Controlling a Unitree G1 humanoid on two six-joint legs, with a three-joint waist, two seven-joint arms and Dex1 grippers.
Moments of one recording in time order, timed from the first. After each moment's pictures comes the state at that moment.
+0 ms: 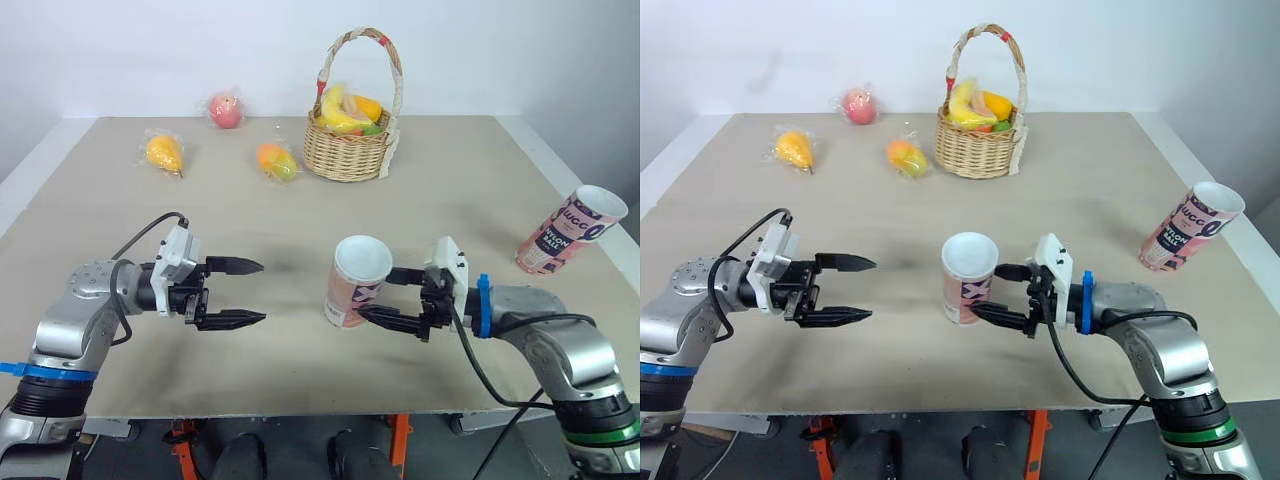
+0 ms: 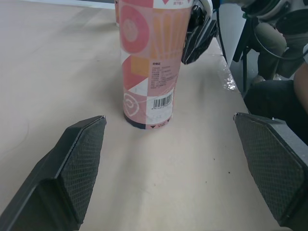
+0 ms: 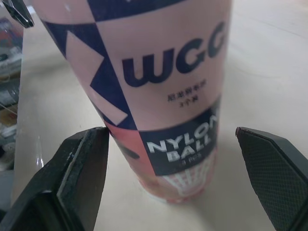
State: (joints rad) left arm -0.38 0.69 0.04 -0.09 -0.57 0.37 -1.37; right arm -0.30 -0.68 0.03 -0.28 0.55 0.61 0.98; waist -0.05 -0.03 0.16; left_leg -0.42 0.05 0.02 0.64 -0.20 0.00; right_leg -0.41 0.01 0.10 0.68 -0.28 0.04
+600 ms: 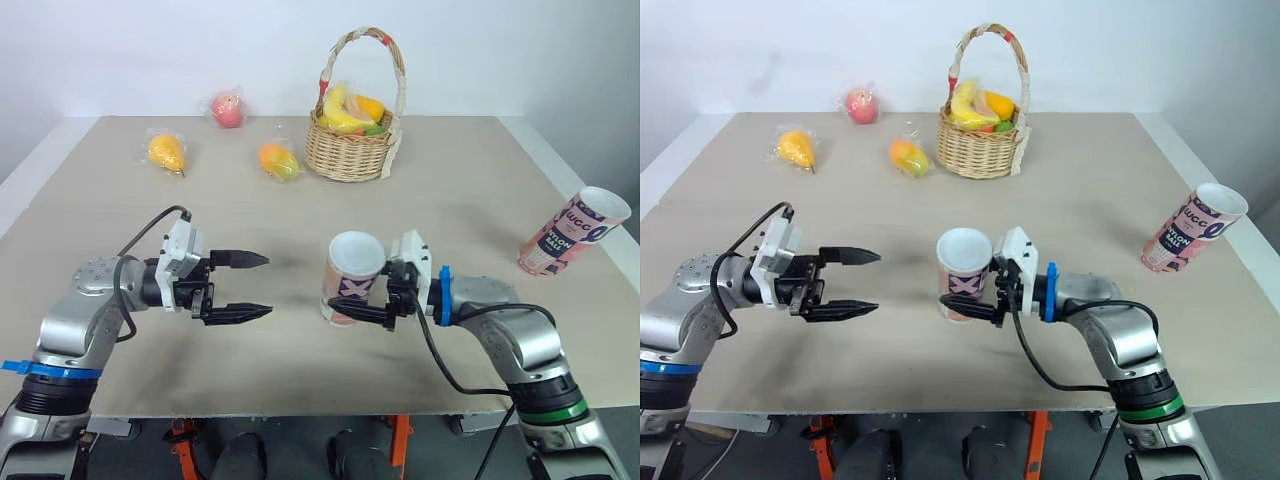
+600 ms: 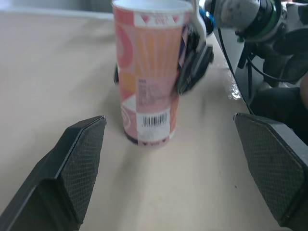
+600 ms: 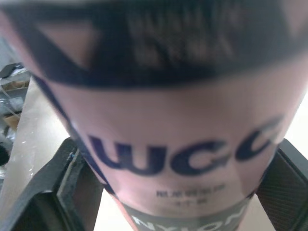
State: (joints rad) left arm -0.39 0.66 0.05 -0.11 -0.60 0.37 -1.32; right arm -0.40 -0.56 0.12 -0.18 0.48 0.53 0.98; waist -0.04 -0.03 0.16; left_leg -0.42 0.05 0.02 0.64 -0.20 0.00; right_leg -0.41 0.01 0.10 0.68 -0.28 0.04
